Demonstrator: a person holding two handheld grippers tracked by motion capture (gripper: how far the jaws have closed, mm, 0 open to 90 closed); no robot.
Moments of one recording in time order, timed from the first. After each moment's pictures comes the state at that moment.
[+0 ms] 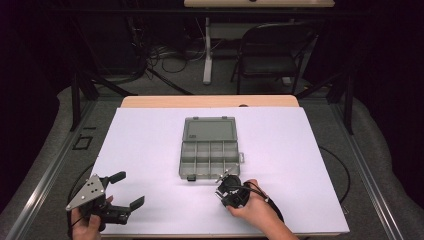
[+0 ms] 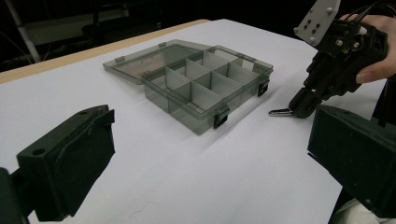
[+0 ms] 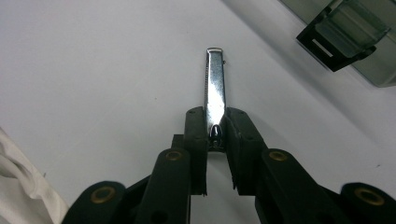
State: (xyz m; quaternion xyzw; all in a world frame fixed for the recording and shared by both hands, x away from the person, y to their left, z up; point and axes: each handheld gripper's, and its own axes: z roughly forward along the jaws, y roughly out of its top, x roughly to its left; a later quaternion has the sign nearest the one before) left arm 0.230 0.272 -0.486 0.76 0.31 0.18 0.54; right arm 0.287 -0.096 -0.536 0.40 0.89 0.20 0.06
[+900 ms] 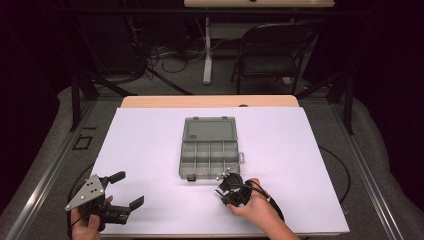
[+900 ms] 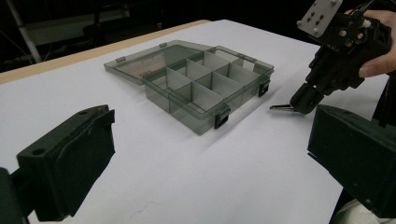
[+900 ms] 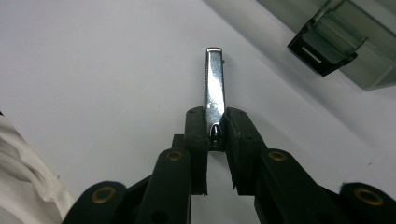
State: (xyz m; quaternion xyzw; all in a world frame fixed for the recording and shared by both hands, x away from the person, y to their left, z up) left arm 0.230 0.273 -0.486 0.76 0.31 0.18 0.54; right arm 0.289 -0.101 -0.526 0.40 0.89 0.20 0.04
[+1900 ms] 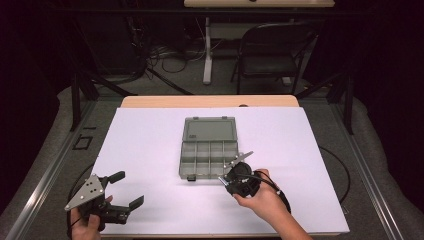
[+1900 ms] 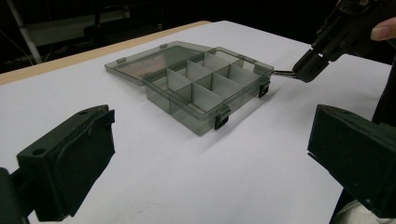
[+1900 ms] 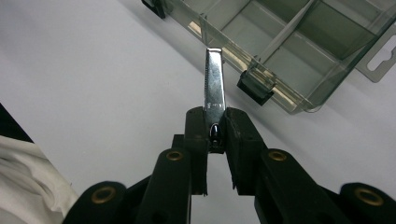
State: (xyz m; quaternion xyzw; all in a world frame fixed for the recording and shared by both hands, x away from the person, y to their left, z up) left arm 0.230 0.273 -0.486 0.76 0.31 0.18 0.54; right arm 0.294 -0.117 -0.486 0.41 0.87 0.25 0.08
